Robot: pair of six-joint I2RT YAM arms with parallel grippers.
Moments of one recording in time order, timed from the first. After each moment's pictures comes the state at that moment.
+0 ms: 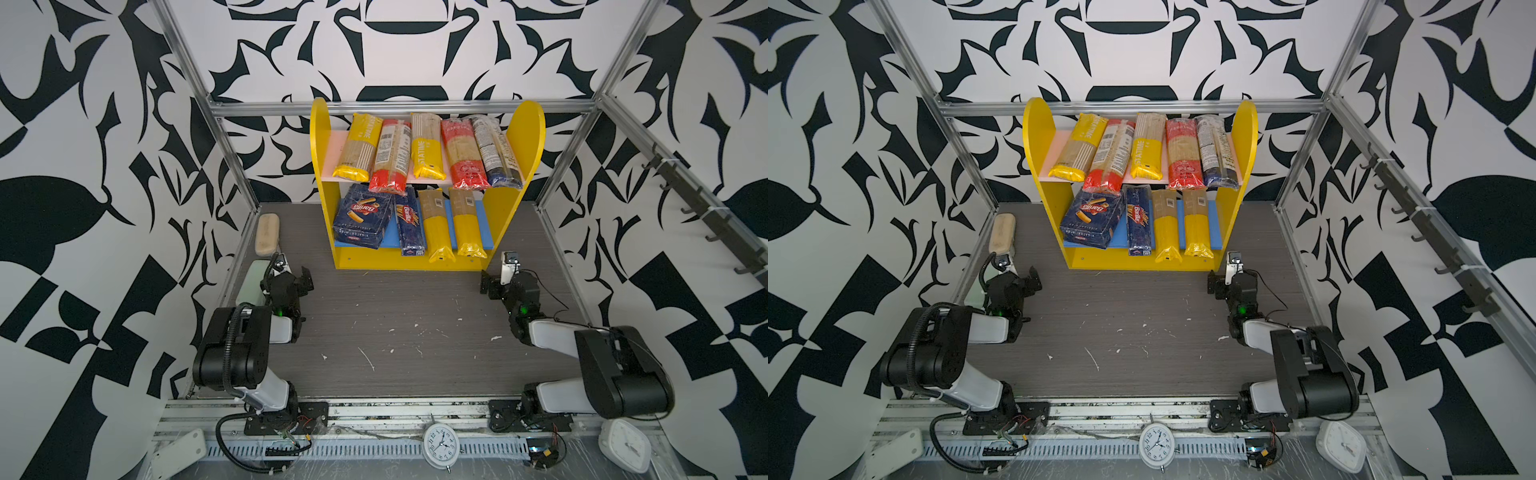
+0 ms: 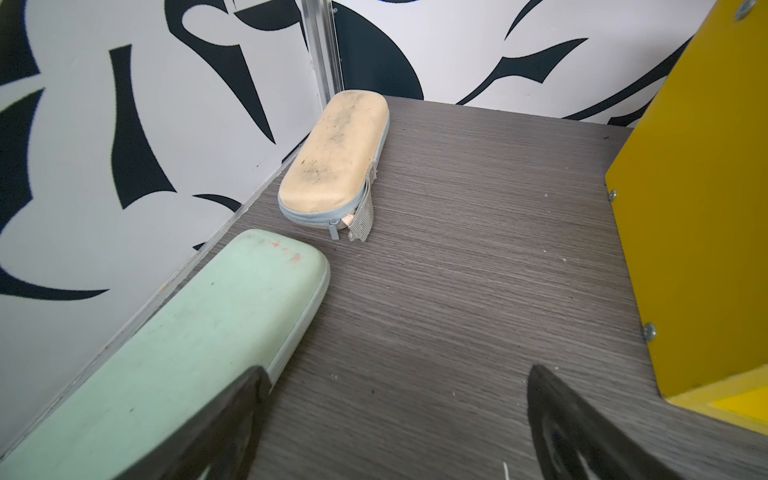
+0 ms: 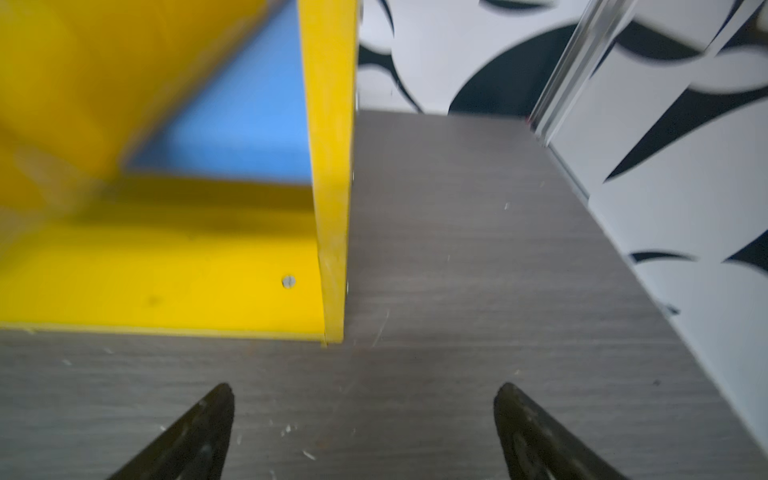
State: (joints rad) left arm 0.00 1.57 0.35 0.88 -0.27 -0.09; right arm 0.08 1.35 0.35 0.64 0.10 -0.01
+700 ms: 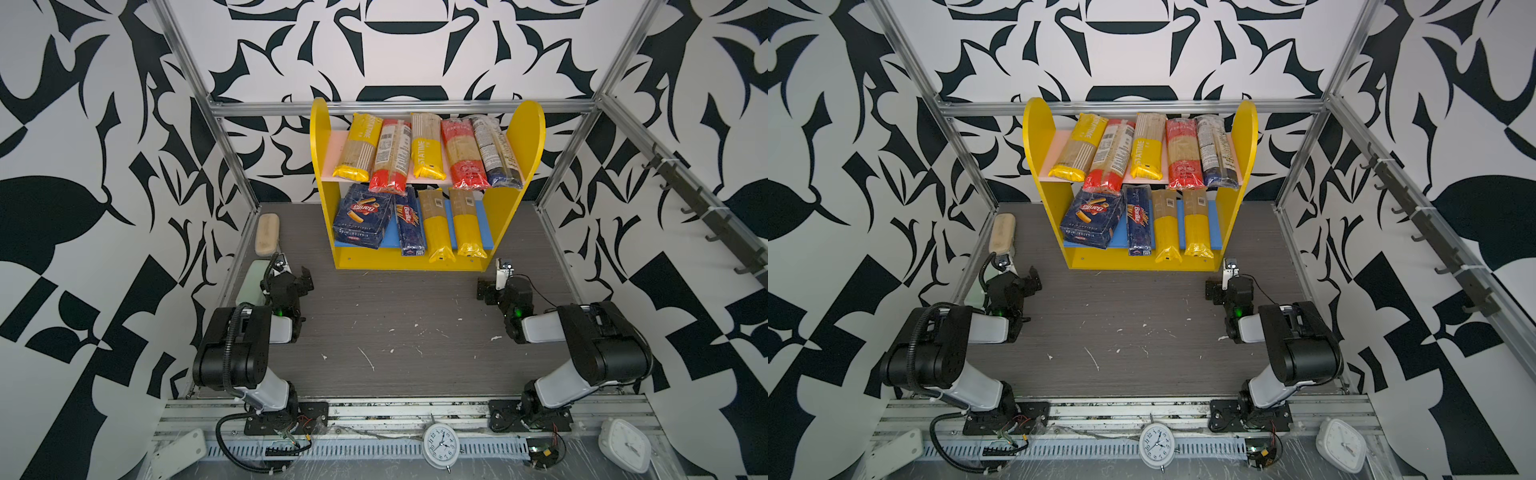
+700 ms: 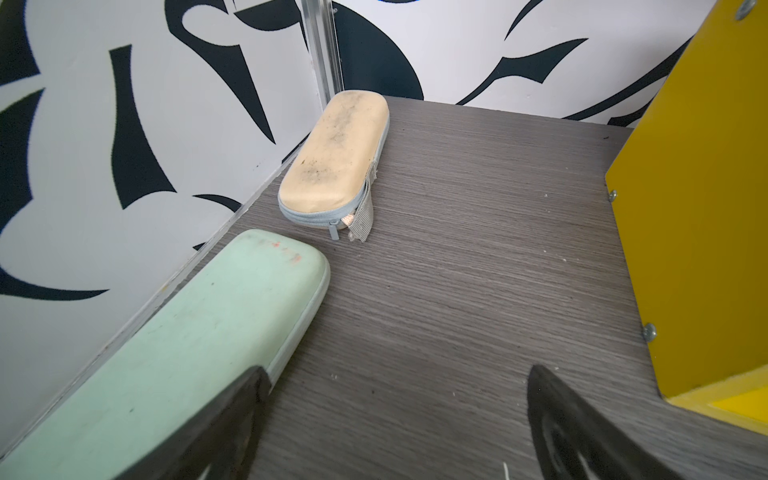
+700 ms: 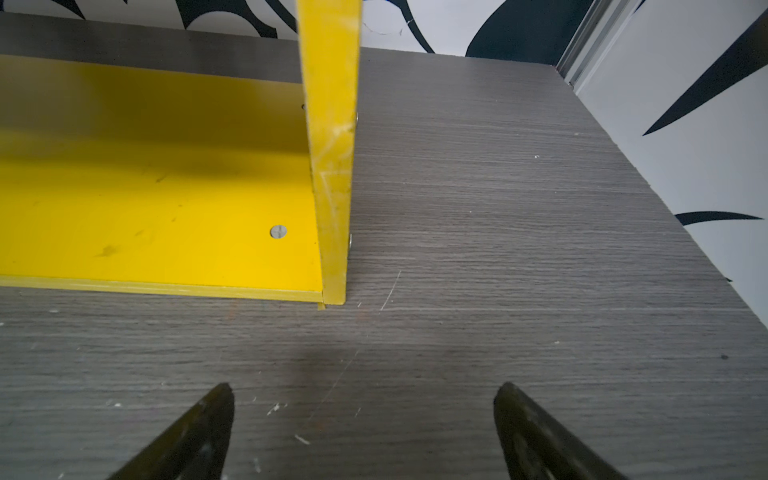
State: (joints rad) left arm 0.00 1.57 0.35 0.88 -0.27 -0.09; right arm 0.08 1.57 0.33 0.77 0.10 -0.01
